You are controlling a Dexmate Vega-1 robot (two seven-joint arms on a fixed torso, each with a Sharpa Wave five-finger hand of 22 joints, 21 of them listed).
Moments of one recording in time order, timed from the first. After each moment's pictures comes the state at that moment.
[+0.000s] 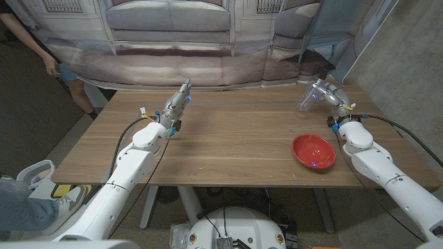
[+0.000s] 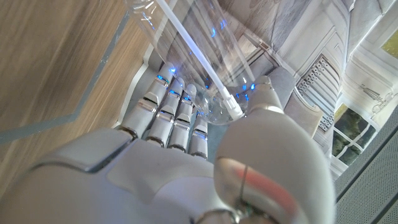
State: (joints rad) left arm 1.03 0.40 0.12 -1.69 -0.37 0.05 -0.04; left_hand 0.39 -0.01 0.00 0.10 0.31 -0.04 0.02 0.20 0.18 -0.06 -0.02 0.20 0.18 -0.12 -0.01 0.19 0.18 -0.12 -0.03 0.20 0.18; right arm -0.96 -0.67 -0.23 -1.42 0.45 0.27 -0.23; right_hand 0.78 0.01 0.20 -0.15 0.25 0.43 -0.05 0.32 0.20 0.52 -0.02 0.44 0.22 0.53 -0.05 0.30 0.23 0.63 -0.06 0.35 0.20
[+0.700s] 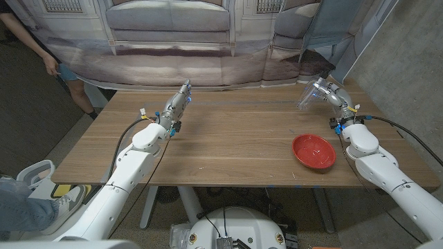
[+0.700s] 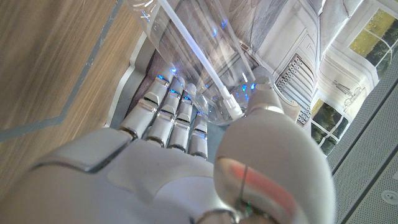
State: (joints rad) left arm 1.04 0.40 0.12 -1.69 -0.37 0.04 -0.04; left_hand 0.39 -0.01 0.00 0.10 0.31 -0.04 0.02 0.20 0.18 -0.06 -0.02 0.20 0.18 -0.12 -0.01 0.19 0.18 -0.12 -0.03 0.20 0.18; right arm -1.03 -0.69 -0.18 -1.48 0.47 0.33 -0.20; right_hand 0.78 0.01 0.20 -0.15 0.23 0.43 -0.04 0.32 0.20 0.52 -0.02 0.44 0.23 0.55 -0.05 0.30 0.23 0.64 -0.06 0.36 0.20
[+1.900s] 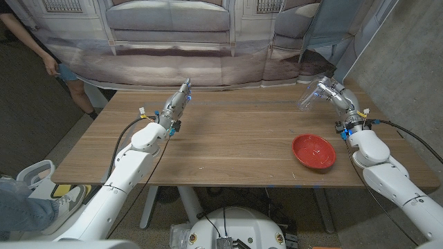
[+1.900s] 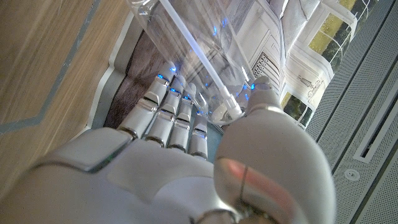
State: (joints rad) left arm 1.05 0.41 0.12 -1.72 -0.38 0.04 -0.04; left_hand 0.39 -0.01 -0.01 0.10 0.31 -0.04 0.02 0.20 0.18 -0.06 -0.02 0.20 0.18 -0.12 -0.01 0.19 0.18 -0.12 -0.03 0.20 0.18; right arm -1.16 -0.69 -0.09 -1.59 0.48 0.42 -0.15; right_hand 0.78 0.01 0.20 -0.15 0.22 0.44 -0.04 0.31 0.20 0.53 -0.01 0.44 0.23 0.57 -0.06 0.30 0.24 0.65 -0.06 0.36 0.20
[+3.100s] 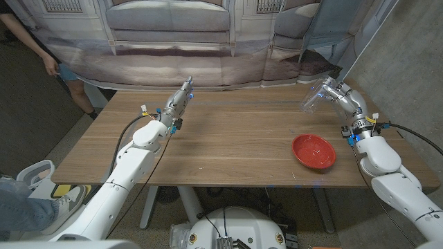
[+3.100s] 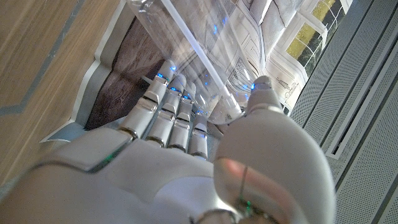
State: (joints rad) left arm 1.02 0.41 0.14 -1.71 -0.37 0.04 -0.05; left_hand 0.40 0.00 -0.02 0.10 0.31 -0.03 0.03 0.20 0.18 -0.06 -0.02 0.20 0.18 -0.12 -0.01 0.19 0.18 -0.12 -0.03 0.20 0.18; right arm -1.29 -0.68 0.01 -1.69 0.43 0.46 -0.14; right_hand 0.79 0.01 0.20 -0.15 0.21 0.45 -0.03 0.30 0.20 0.54 -0.01 0.44 0.23 0.58 -0.05 0.30 0.24 0.66 -0.06 0.36 0.20
